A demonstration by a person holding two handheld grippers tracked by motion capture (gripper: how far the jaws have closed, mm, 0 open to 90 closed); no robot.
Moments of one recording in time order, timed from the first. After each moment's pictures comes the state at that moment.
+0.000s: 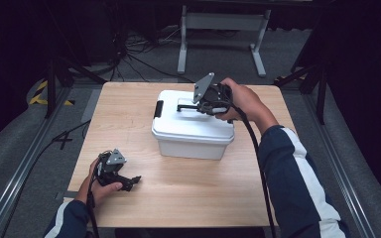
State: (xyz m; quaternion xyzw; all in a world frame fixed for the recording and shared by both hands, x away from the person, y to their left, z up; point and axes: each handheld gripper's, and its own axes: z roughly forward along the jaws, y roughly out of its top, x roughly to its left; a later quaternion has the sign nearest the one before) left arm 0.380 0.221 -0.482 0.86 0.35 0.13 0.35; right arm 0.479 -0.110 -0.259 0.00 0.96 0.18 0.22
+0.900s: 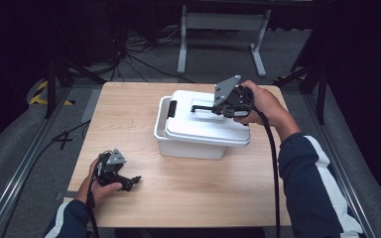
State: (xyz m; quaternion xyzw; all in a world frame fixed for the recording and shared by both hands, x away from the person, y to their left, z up) left arm 0.379 0.221 -0.482 0.86 0.35 0.13 0.35; right arm 0.461 -0.156 -0.249 0.00 0.95 0.21 0.24
